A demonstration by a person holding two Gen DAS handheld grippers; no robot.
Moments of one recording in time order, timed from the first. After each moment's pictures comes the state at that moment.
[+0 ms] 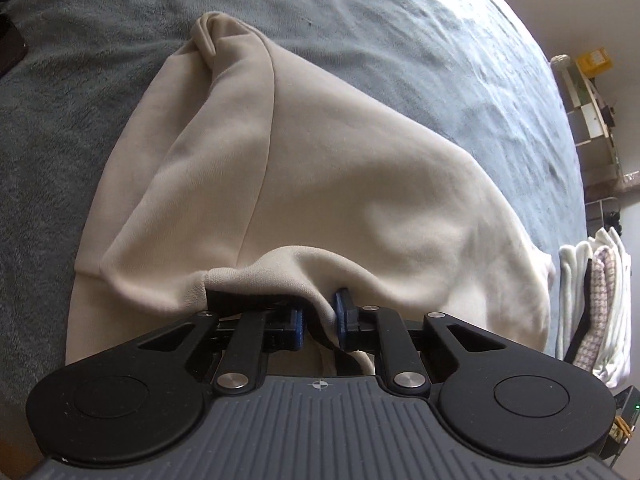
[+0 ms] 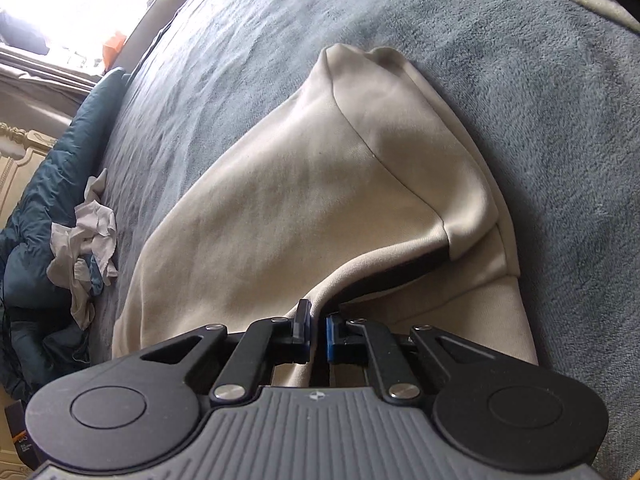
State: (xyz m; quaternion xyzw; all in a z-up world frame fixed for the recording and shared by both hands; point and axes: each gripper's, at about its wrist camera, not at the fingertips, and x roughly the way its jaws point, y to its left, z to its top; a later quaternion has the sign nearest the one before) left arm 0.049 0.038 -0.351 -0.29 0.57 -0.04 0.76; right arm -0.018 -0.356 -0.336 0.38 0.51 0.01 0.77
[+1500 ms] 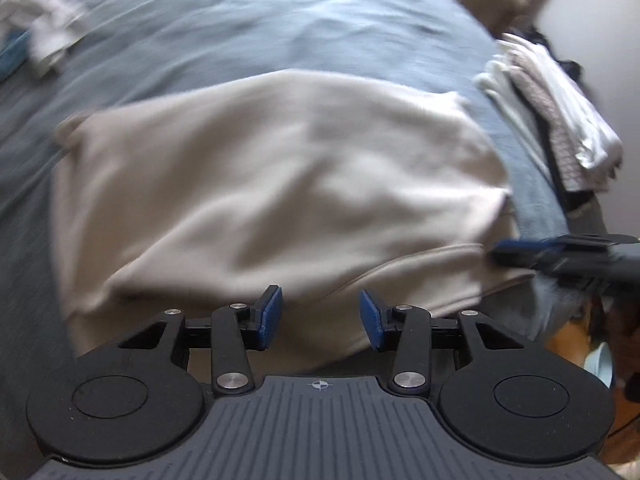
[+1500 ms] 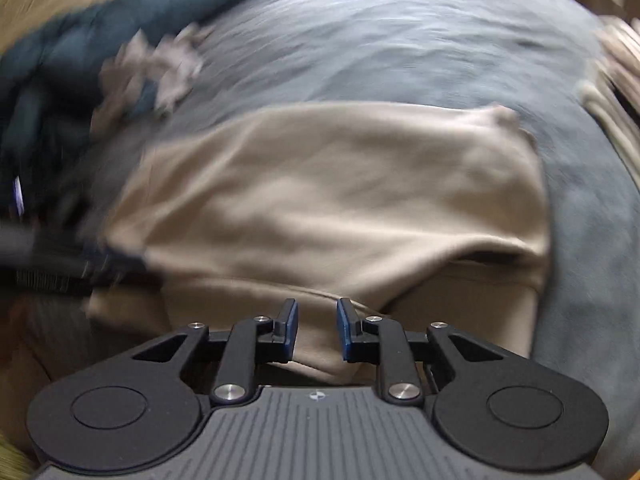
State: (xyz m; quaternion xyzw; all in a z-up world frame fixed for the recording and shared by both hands) left arm -0.008 -0.033 -0.307 -0.03 0.54 -0.24 0.81; right arm -0.084 -0.254 -0.285 0.03 0.51 0.14 0.85
